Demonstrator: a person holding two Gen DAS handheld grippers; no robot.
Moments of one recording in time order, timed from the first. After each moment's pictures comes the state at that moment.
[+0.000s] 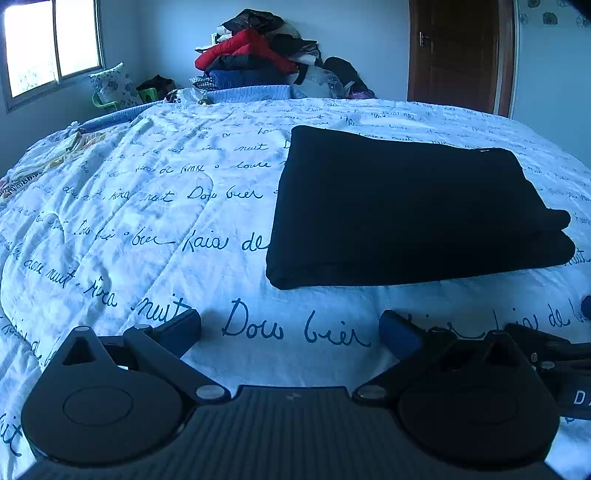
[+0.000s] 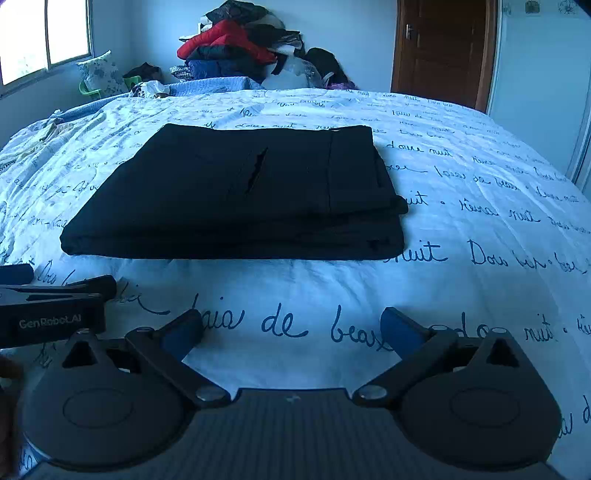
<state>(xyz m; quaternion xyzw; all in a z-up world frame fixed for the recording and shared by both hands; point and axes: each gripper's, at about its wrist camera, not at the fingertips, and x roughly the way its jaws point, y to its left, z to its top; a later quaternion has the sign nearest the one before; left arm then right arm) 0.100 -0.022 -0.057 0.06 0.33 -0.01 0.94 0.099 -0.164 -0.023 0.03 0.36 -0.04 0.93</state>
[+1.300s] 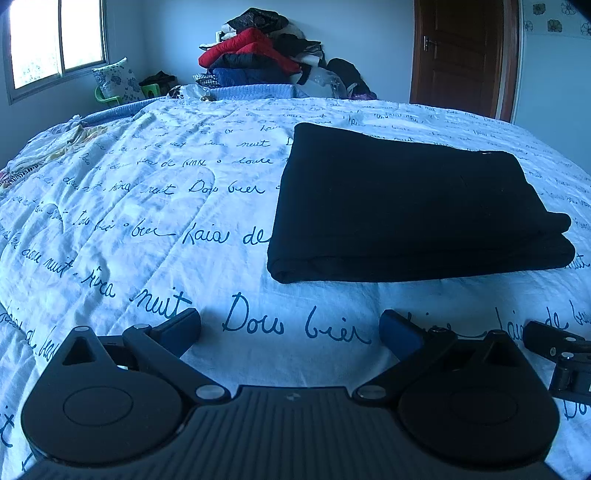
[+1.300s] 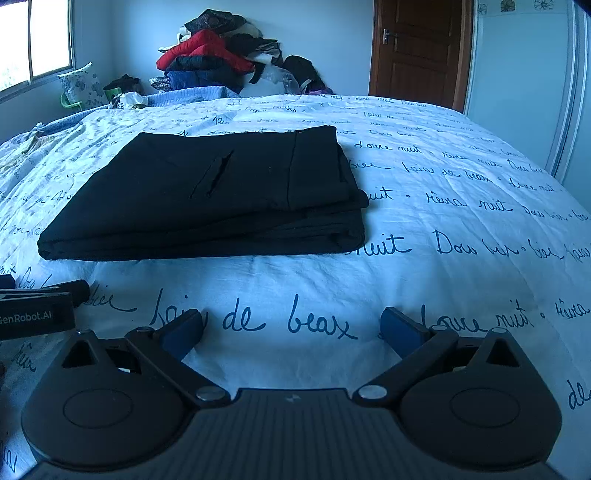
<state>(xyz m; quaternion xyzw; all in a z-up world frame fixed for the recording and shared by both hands) 0.097 -0.017 -0.059 0.04 0.33 -0.01 0.94 0.091 -0.178 -0.028 0.04 0.34 -0.07 0.94</state>
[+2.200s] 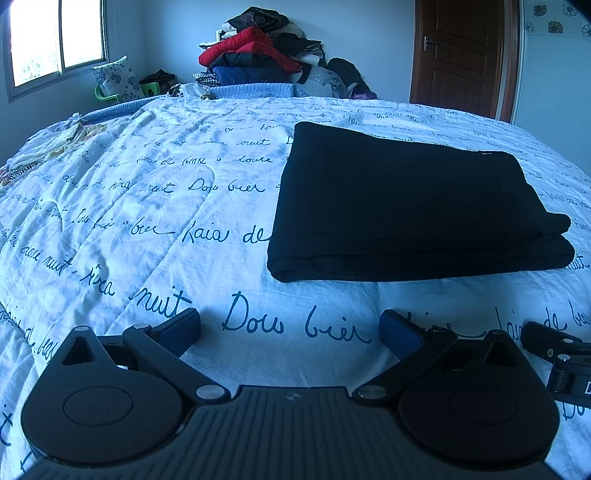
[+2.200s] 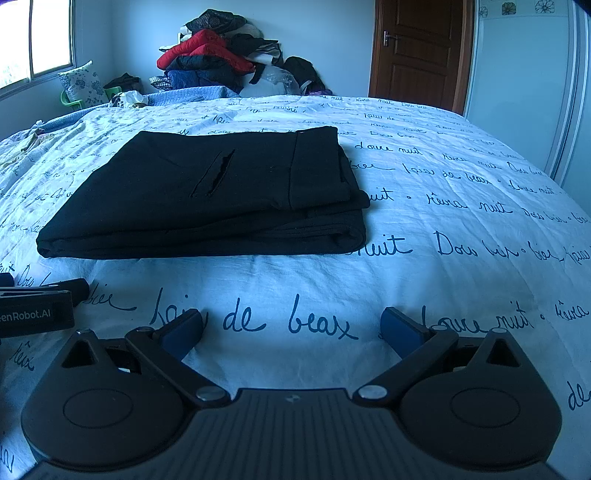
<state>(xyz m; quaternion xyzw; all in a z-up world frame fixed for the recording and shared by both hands) 0.098 -0.017 -0.059 0.04 0.33 -0.01 0.94 0.092 -0.176 -0.029 0.04 0.34 -0.08 0.94</state>
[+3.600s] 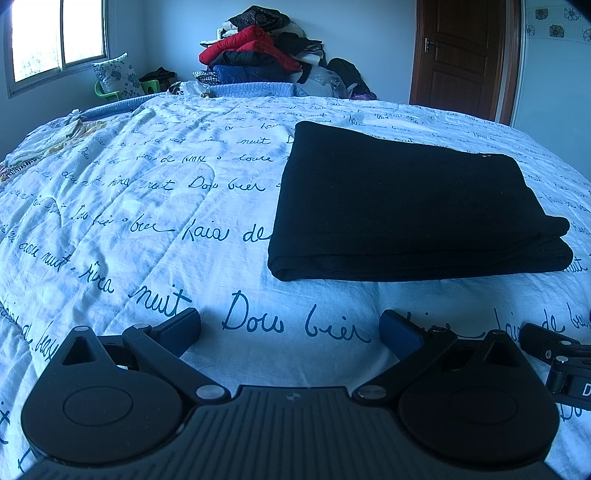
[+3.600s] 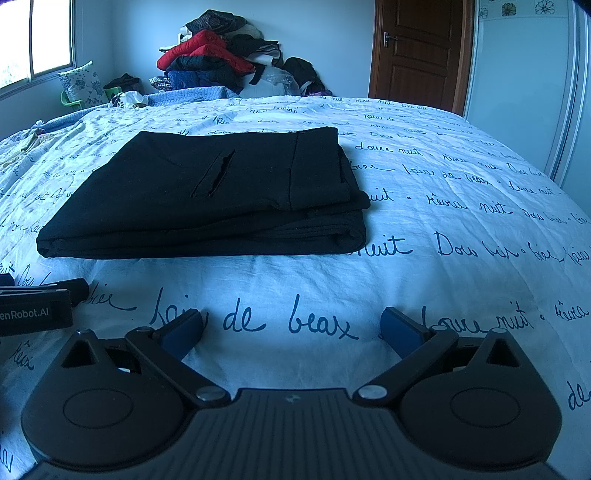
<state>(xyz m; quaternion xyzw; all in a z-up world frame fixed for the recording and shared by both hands) 0.099 -0.015 -0.060 0.03 0.33 -0.02 0.94 0.091 -0.176 -0.029 0.04 0.34 -0.08 0.94</state>
